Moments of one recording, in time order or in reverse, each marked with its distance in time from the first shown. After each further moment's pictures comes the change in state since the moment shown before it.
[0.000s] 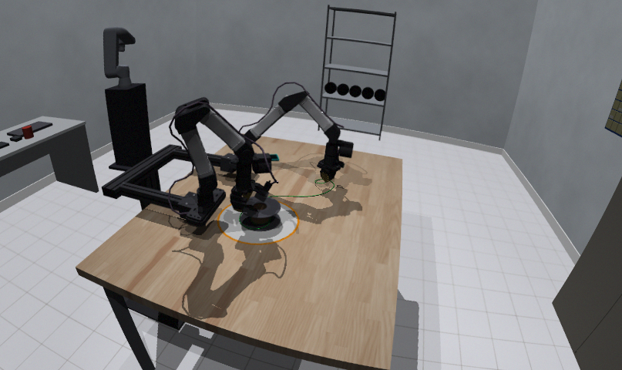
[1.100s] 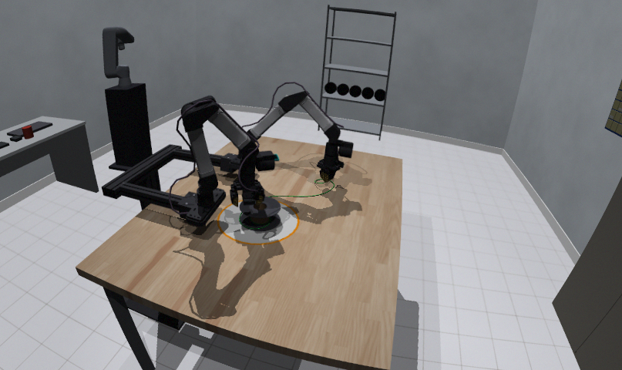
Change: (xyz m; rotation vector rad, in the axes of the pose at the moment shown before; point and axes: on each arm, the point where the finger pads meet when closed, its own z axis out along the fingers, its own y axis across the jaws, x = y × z) left arm 0.001 0.002 0.000 -0.008 0.004 -0.003; right arm -0.012 0.013 0.001 0.029 -0.052 1.073
